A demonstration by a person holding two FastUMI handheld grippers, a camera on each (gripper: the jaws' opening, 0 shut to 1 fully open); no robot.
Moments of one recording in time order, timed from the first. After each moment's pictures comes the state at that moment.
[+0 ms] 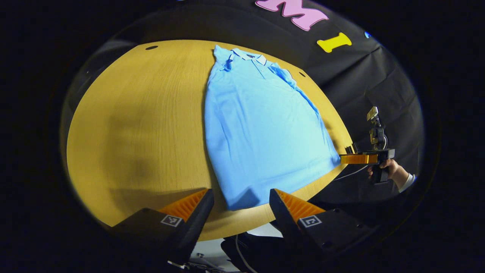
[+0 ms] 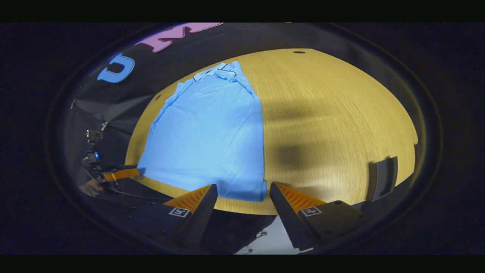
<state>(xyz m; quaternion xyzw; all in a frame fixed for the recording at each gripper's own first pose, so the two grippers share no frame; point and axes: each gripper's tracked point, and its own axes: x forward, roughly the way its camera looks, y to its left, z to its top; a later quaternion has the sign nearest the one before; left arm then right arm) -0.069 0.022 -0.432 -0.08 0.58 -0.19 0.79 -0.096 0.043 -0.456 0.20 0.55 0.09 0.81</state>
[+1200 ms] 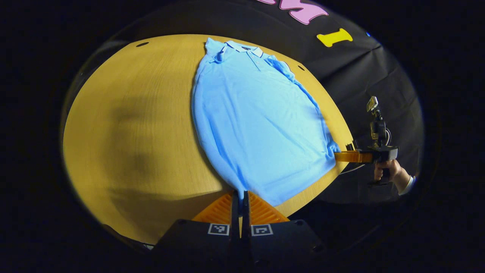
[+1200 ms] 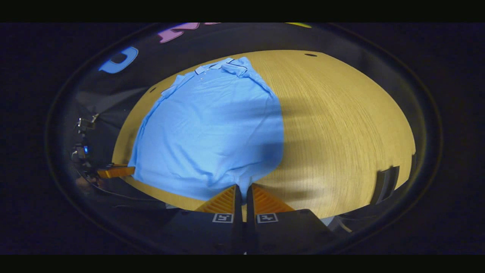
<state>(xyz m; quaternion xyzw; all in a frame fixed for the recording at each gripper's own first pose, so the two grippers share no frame) -0.063 -0.008 -0.444 -0.08 0.60 -0.20 0.77 -0.071 0.079 -0.457 0.23 0.54 0.09 0.81</state>
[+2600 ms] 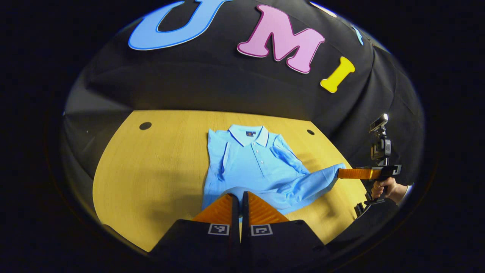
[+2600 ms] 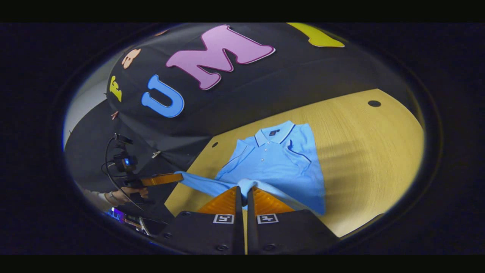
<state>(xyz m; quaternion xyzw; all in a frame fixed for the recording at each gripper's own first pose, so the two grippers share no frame) 0.178 -0.036 -0.315 -0.04 0.39 -0.13 0.91 0.165 0.077 -0.313 0.32 0.30 0.28 0.86</state>
